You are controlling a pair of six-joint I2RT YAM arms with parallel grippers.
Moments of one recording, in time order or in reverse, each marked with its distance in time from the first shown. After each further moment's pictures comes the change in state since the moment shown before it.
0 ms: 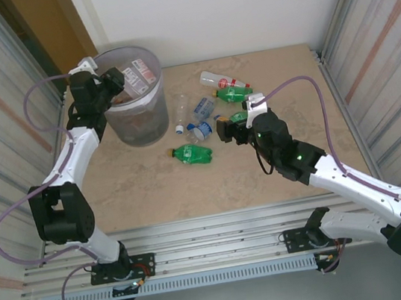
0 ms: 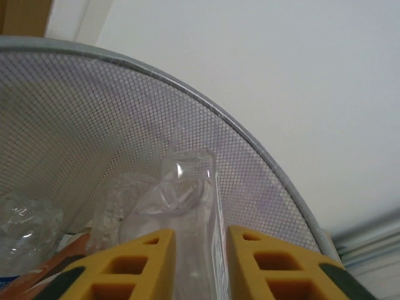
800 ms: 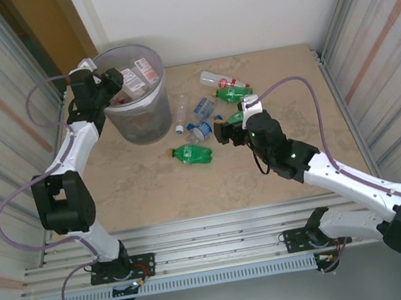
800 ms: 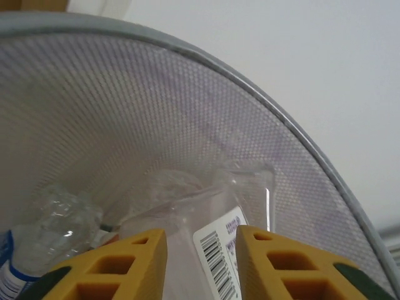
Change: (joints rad) left arm 0.033 0.085 0.052 -0.035 -0.020 -0.034; right arm -0.001 0.049 0.000 -0.004 -0.011 0.020
